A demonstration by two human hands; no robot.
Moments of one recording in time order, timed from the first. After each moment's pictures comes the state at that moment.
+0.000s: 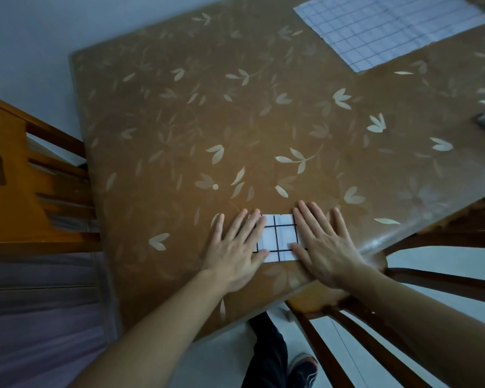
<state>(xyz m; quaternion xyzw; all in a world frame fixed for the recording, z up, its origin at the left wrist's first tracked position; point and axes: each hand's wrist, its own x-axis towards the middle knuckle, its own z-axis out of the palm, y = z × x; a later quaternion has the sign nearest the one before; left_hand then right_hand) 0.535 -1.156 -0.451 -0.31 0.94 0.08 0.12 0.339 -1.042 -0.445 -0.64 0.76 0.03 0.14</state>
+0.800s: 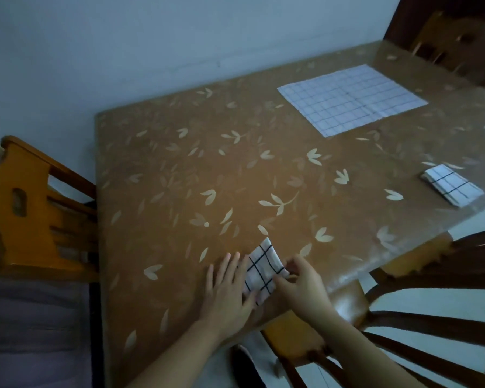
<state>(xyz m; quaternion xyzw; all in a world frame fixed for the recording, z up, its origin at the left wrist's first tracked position) 0.532 -1.111 -0.439 -0.42 0.89 0.20 0.02 0.369 -1.028 -0.386 -0.31 0.78 -0.38 0.39</state>
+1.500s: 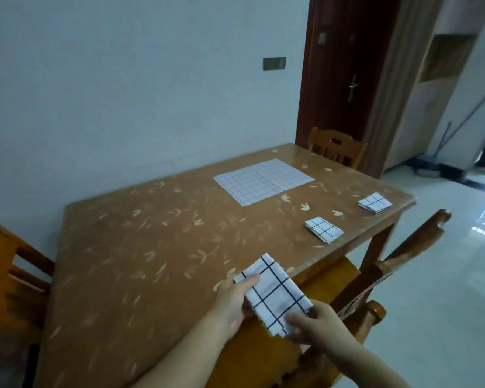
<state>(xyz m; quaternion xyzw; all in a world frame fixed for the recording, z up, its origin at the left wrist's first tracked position) 0.368 -0.946 -0.266 -0.41 0.44 0.77 -0.21 0.248 -0.794 -0.264 -0.25 0.67 -0.50 0.49</state>
